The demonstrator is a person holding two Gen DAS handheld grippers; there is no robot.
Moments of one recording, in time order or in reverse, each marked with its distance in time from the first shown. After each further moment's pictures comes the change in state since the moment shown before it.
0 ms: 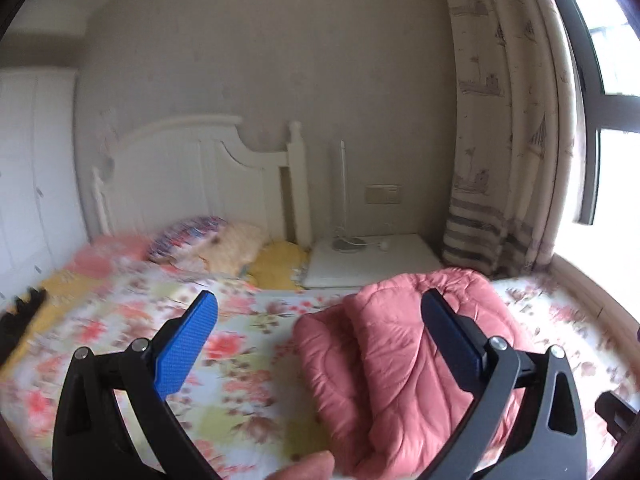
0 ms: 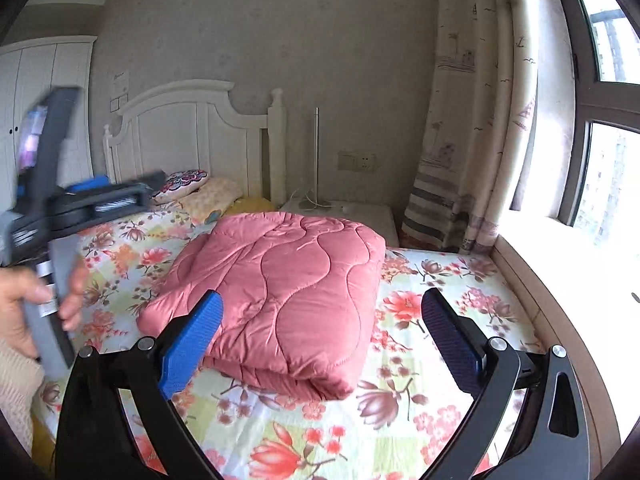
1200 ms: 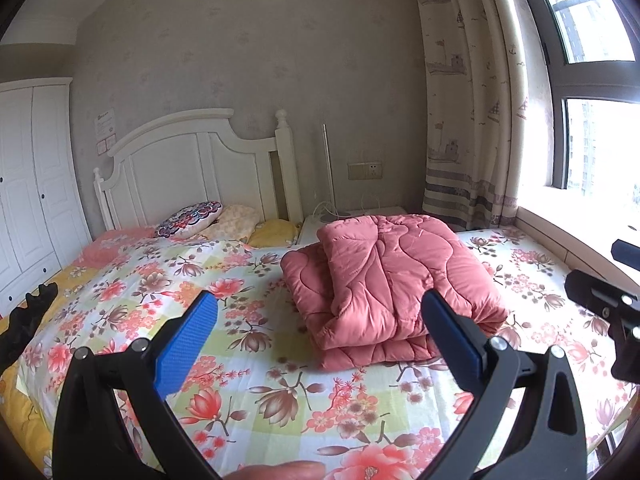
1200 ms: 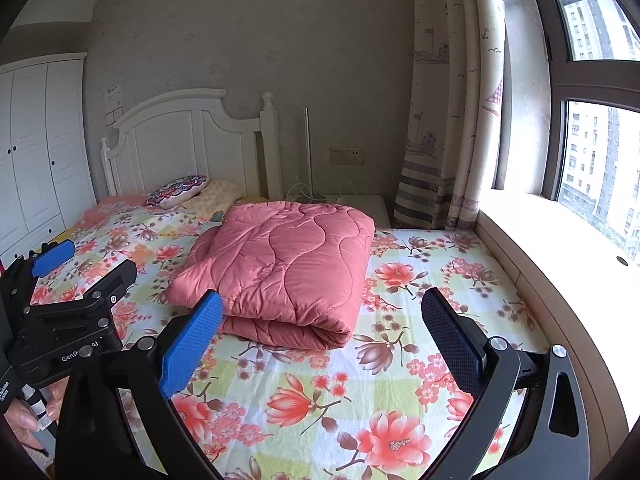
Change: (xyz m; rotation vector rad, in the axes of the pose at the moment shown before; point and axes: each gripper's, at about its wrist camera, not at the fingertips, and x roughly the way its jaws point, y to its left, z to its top) left arm -0.108 -0.031 -0.065 0.030 0.040 -0.046; right arm -0.068 -0.005 -0.024 0.078 -0.004 0.001
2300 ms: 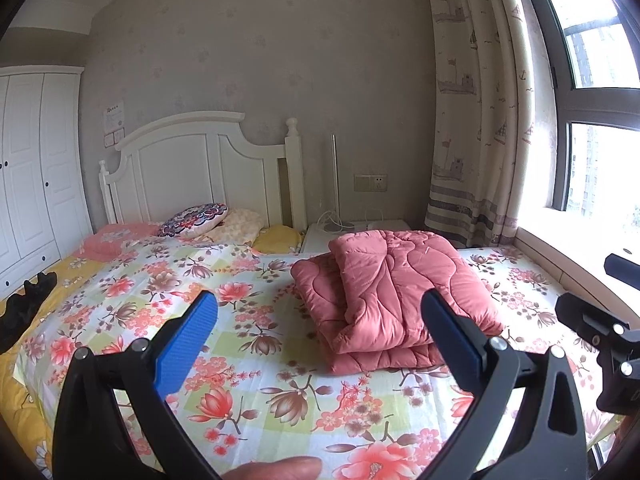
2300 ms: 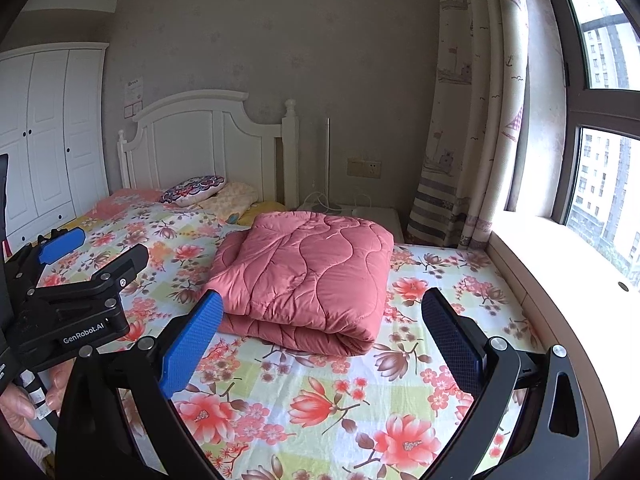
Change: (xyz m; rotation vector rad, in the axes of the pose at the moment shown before) left arm -0.023 0.023 0.007 -0.054 -0.030 0.001; right arm -0.019 0.025 0.008 -0.068 -0.030 0.036
